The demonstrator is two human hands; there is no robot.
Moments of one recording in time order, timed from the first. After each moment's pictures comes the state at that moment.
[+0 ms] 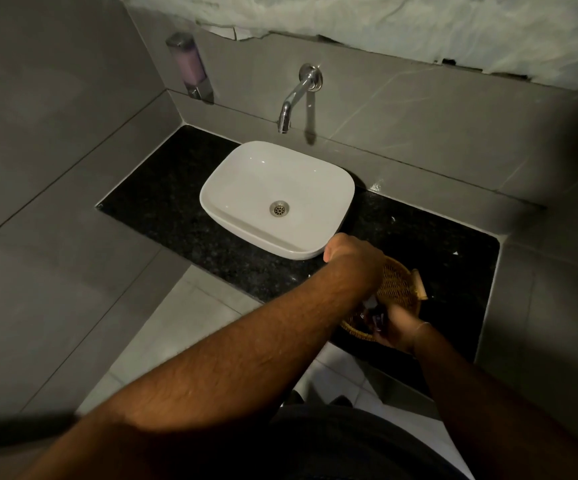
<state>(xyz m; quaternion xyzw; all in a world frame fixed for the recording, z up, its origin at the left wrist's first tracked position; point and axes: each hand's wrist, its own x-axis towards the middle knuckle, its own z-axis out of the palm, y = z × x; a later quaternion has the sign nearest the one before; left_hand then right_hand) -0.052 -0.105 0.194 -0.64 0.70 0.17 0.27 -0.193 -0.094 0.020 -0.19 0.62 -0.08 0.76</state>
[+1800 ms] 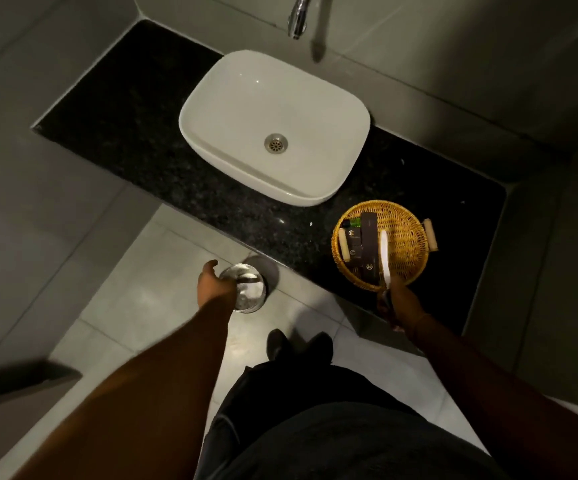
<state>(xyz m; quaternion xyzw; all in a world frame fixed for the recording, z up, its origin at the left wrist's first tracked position) 0.153 0.089 -0.047 -0.87 0.07 0.38 -0.32 -0.175 -0.033 0.007 -0.31 0.74 -0.05 0.60</state>
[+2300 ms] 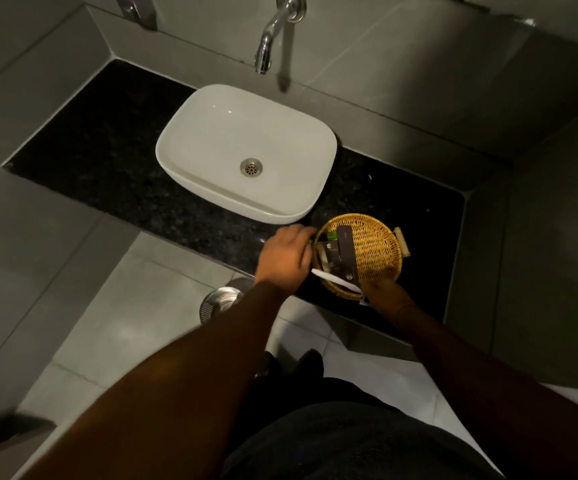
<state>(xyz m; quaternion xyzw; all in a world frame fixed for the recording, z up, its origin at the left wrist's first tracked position) 0.065 -0.021 0.024 -0.69 0.66 0.18 -0.24 -0.175 -0.046 0.029 -0.54 0.72 0.04 0.44</state>
